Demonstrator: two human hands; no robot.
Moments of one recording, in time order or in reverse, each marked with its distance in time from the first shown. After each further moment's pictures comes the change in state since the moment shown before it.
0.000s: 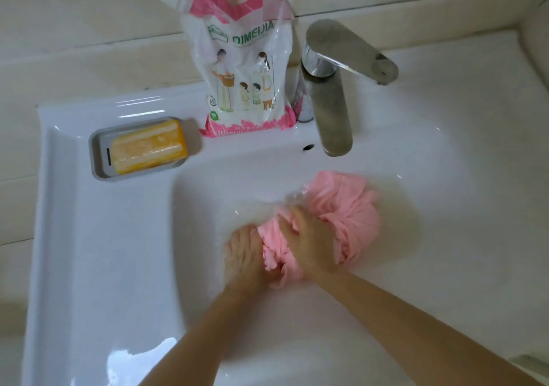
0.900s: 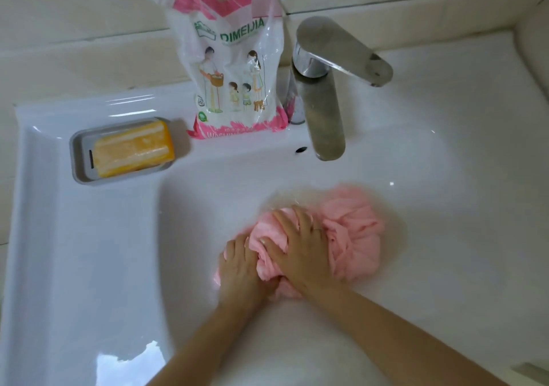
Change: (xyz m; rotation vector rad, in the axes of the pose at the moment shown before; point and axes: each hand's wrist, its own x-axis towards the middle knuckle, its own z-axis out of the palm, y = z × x) left_hand -0.007 0.009 -0.001 -0.042 0.206 0.182; right_hand -0.016 0.013 0.007 -0.396 -0.143 -0.067
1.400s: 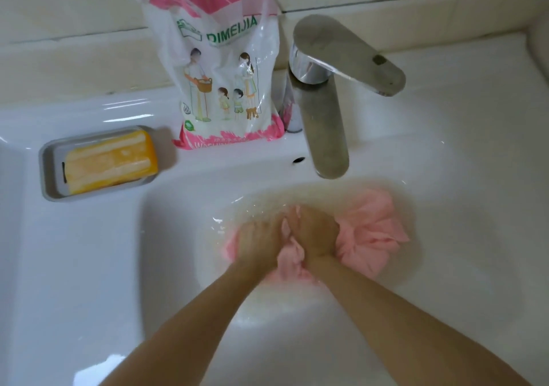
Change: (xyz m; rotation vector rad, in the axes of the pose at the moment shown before) left_hand 0.097 0.021 -0.011 0.070 -0.328 -0.010; right_hand 0.072 0.027 -0.001 0.146 0.088 0.234
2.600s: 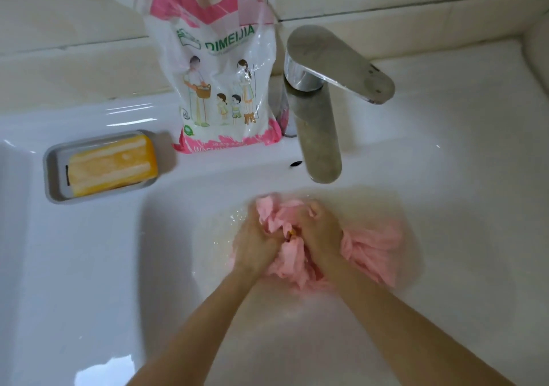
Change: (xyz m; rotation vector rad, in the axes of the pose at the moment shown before) left_hand -0.012 0.006 -0.008 -0.932 0.069 -0.321; right_hand -0.009 0.001 -0.022 0.738 -0.297 0.335
